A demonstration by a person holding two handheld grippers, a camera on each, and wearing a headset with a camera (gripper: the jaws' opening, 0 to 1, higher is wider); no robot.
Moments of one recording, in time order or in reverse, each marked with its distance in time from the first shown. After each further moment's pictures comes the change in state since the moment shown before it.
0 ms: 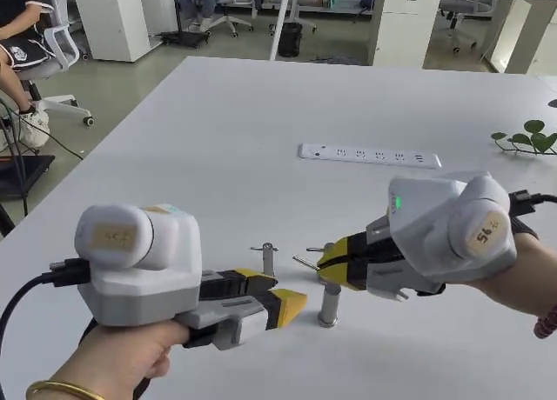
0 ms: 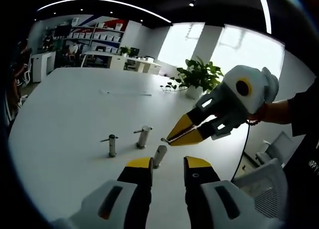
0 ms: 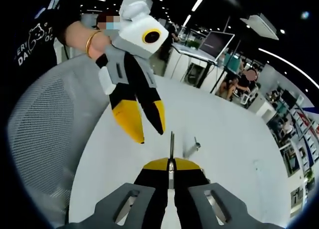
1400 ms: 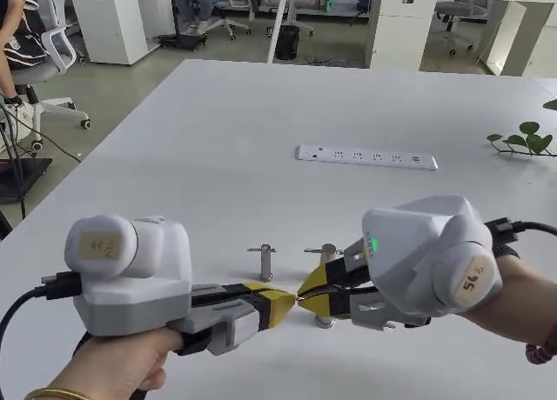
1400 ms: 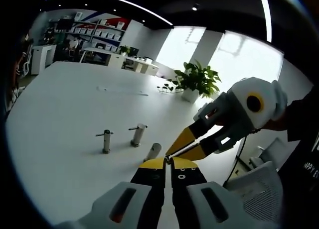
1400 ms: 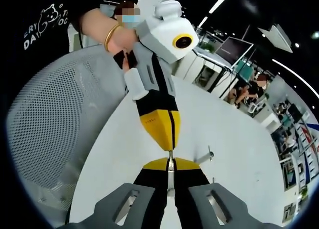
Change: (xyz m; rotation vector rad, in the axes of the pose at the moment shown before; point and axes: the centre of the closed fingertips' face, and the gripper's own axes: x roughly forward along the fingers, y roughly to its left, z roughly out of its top) left arm -0.001 -0.007 -0.006 -0.023 -0.013 -0.041; right arm 0.007 0.027 0.011 -0.094 0.018 0.047
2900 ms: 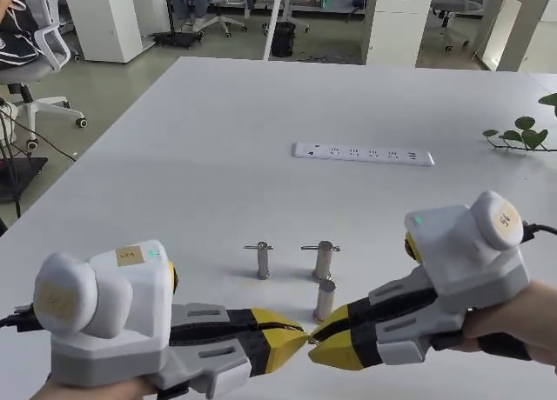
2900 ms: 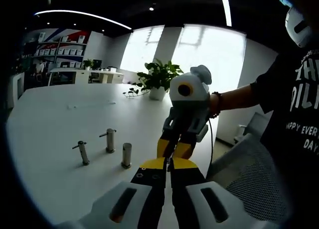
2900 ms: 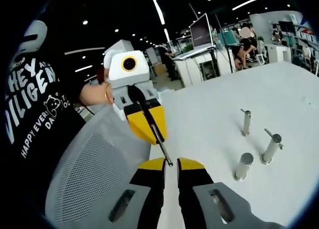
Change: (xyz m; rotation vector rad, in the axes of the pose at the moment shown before) left arm -0.016 -0.046 -0.018 0.236 -0.014 -0.246; right arm -0.013 0.050 -0.001 0.673 -0.242 0.301
